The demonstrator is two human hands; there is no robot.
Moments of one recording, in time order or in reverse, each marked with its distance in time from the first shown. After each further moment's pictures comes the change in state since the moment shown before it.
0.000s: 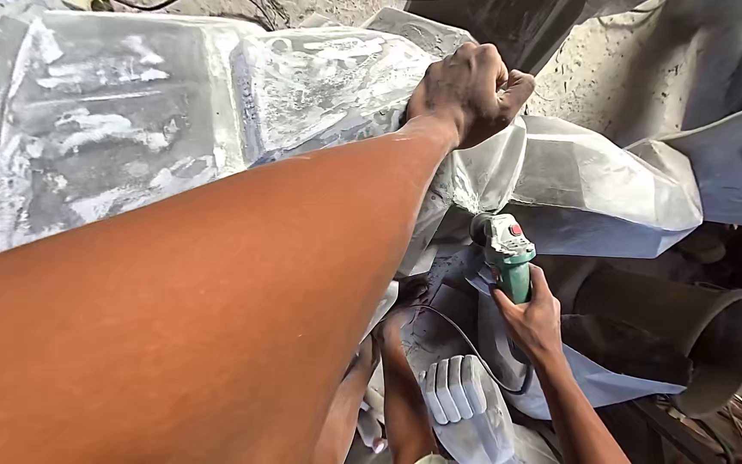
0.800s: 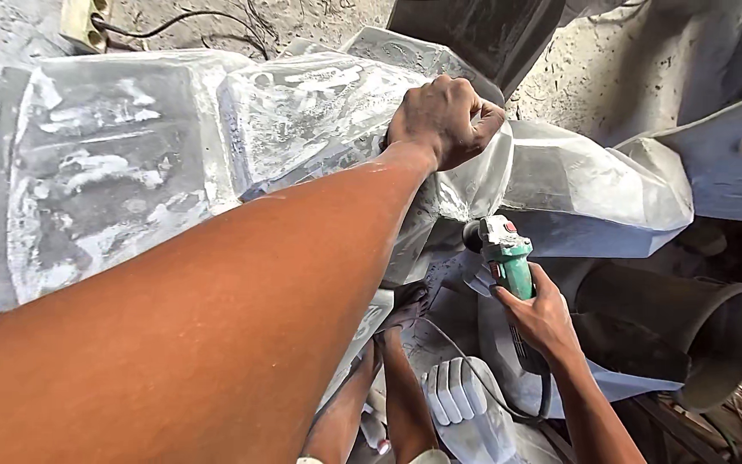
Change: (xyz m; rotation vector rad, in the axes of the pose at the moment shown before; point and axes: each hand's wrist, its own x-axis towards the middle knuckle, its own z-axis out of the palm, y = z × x) left_hand 0.002 0.001 0.003 0.094 -0.052 0.010; right_hand 0.021 -0.025 -0.044 0.021 -0.199 0.165
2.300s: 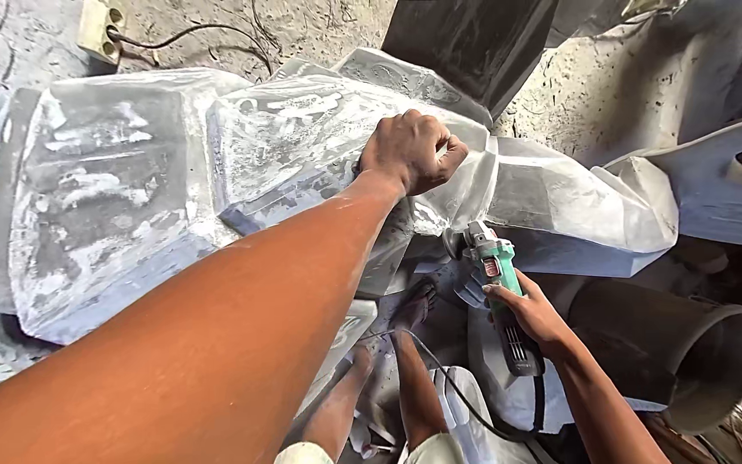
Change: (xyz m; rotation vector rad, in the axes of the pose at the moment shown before) left_hand 0.001 -0.002 0.006 0.067 0.032 0.032; right_hand 0.051 0.015 -0.038 0.657 -0.507 0.093
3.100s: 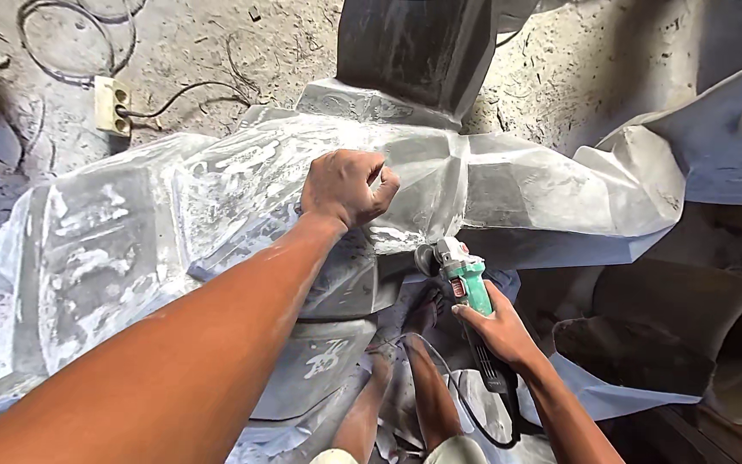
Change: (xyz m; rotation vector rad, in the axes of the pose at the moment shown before) left_hand -0.001 -0.001 0.012 0.146 0.117 0.079; right_hand 0.006 0.033 0.001 -0.101 0.055 -0.075
